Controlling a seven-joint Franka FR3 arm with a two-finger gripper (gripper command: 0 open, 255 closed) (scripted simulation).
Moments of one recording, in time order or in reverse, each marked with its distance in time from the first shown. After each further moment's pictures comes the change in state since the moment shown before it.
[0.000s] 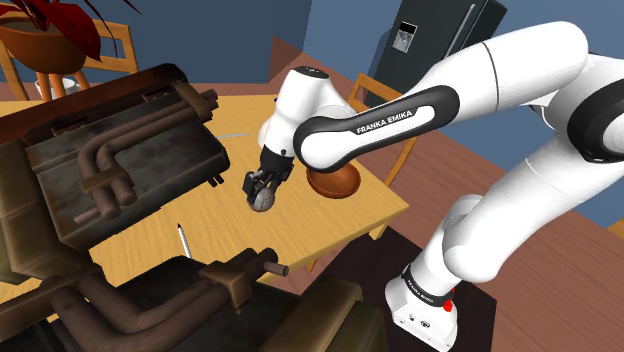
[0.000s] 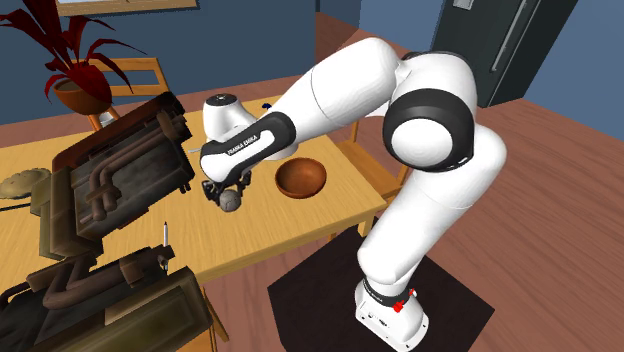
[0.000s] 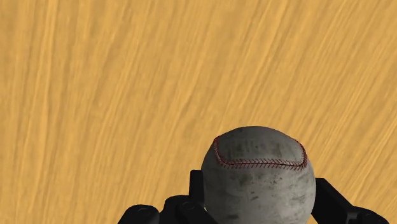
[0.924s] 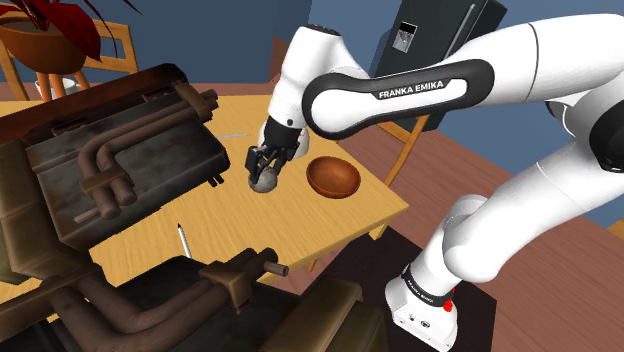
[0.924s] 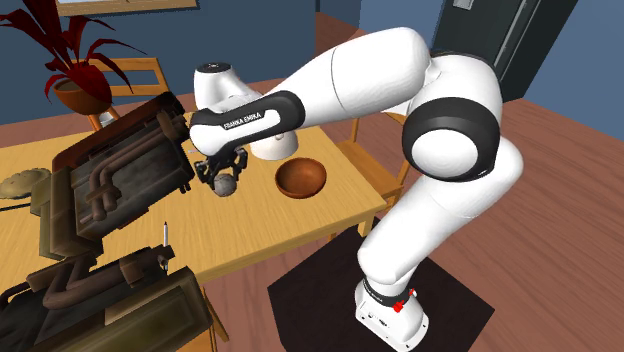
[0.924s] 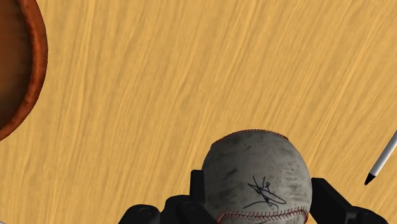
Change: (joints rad) arm 0.002 -0.092 -0.018 0.102 0.013 -0.192 -0.005
